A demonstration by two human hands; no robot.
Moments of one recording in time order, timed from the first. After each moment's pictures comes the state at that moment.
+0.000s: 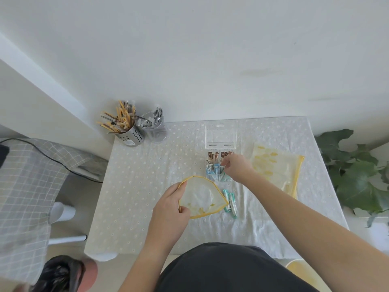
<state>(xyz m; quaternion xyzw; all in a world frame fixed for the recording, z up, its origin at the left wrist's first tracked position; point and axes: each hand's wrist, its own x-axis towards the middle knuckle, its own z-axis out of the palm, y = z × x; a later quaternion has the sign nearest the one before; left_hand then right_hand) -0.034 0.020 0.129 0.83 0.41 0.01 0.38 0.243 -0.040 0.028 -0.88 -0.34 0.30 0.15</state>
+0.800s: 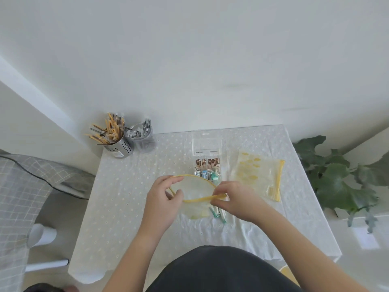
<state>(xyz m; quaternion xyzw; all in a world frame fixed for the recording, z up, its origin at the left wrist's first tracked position) -0.008 0.028 0.150 0.77 0.38 0.15 0.49 0.165 -0.135 0.143 -0.81 -0.45 0.29 0.22</state>
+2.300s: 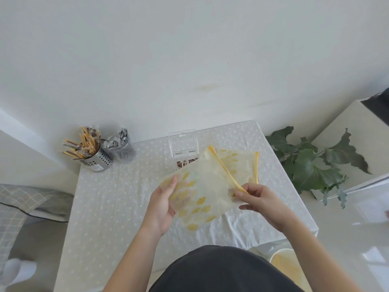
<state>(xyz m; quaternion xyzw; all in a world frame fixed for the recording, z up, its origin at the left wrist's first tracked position) 0.022 0.003 0.133 0.40 0.38 0.06 0.83 0.169 -0.250 0.137 -0.68 -0.11 0.42 0.60</state>
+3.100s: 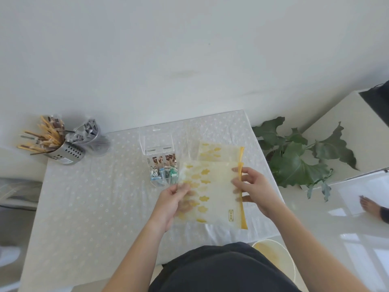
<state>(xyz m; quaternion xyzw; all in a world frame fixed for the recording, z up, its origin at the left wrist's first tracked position) 0.107 -0.058 0.061 0.46 0.43 -0.05 0.77 0.265 -0.279 0.095 -0.71 0.02 0.39 0.58</state>
